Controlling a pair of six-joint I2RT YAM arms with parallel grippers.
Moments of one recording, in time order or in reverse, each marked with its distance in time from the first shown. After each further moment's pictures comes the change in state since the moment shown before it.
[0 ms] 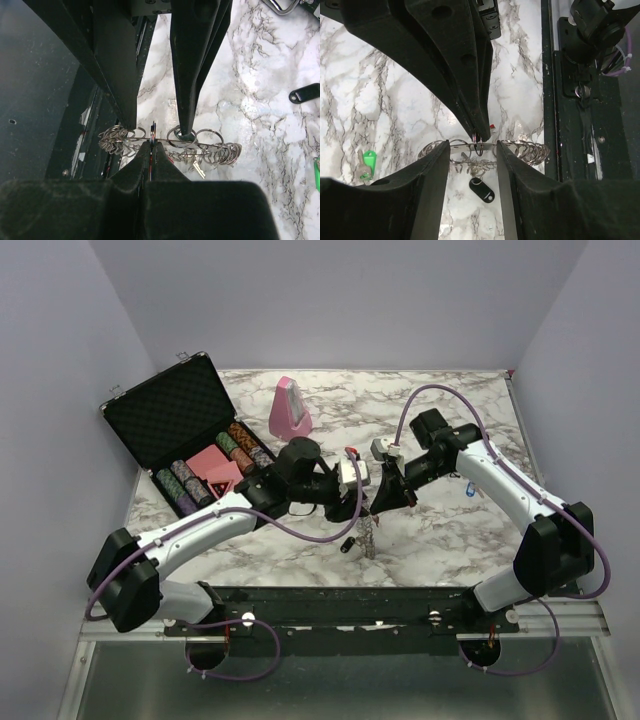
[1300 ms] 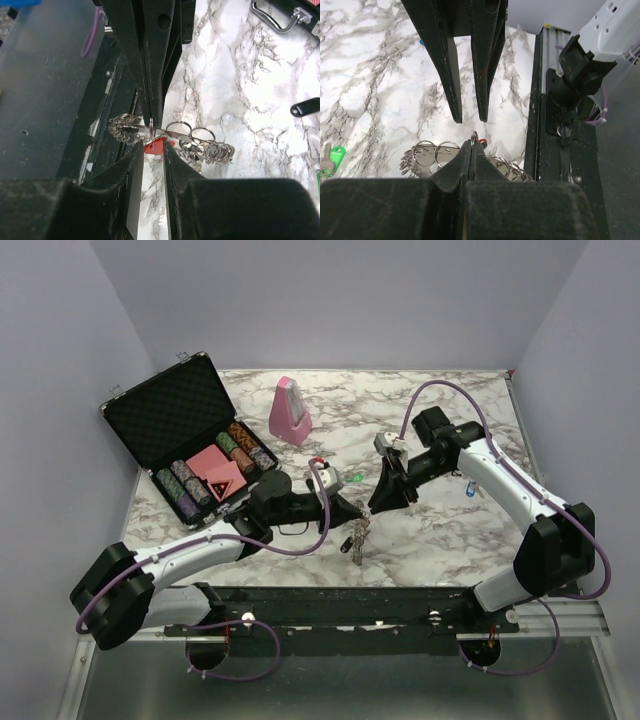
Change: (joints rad) left arm -0.007 -0.113 -0.343 0.510 -0.068 -0.356; right arm -0.012 0.000 0.019 -0.018 -0.060 0.003
